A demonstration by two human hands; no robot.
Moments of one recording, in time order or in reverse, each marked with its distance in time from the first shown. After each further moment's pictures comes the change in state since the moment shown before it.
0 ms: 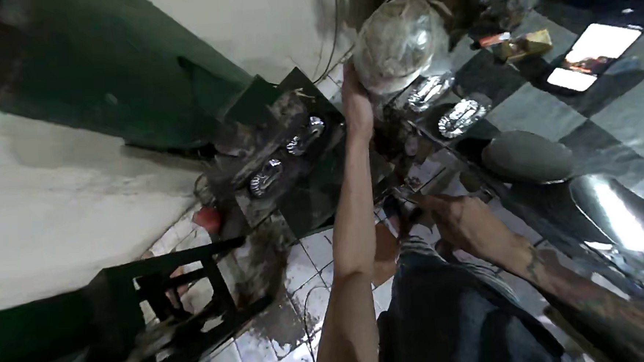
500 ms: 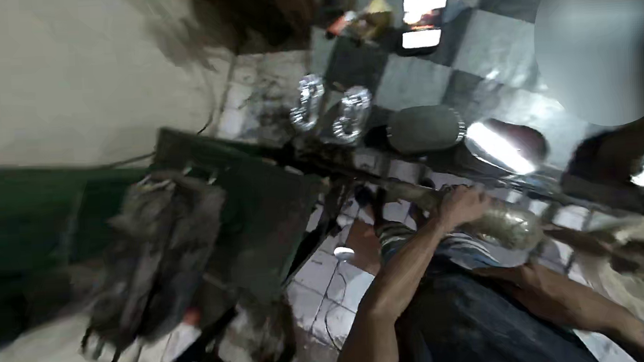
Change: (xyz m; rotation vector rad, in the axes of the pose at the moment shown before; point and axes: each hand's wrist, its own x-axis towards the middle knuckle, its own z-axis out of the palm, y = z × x) left_hand -0.280 -0.082 0.199 0.605 -1.688 -0.264; right_hand -0.216 0.085 0.042 0.486 -0.361 0.607
